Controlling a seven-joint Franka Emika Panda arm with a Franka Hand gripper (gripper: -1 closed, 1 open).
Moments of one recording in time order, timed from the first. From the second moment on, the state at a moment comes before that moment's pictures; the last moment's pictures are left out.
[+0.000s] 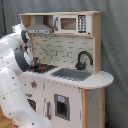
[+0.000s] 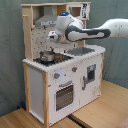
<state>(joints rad) -1.76 -0.54 2.24 -1.24 0.10 1.77 -0.93</state>
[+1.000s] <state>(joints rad) -1.89 -0.64 2.39 -1.12 0.18 1.76 -0.93</state>
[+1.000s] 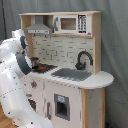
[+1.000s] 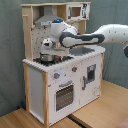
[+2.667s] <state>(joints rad) -1.90 -0.58 2.40 -1.00 0.19 1.52 -0.88</state>
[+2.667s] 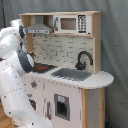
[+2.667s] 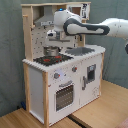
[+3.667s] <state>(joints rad) -1.83 -0.44 2.40 -1.02 0.10 1.28 -0.76</state>
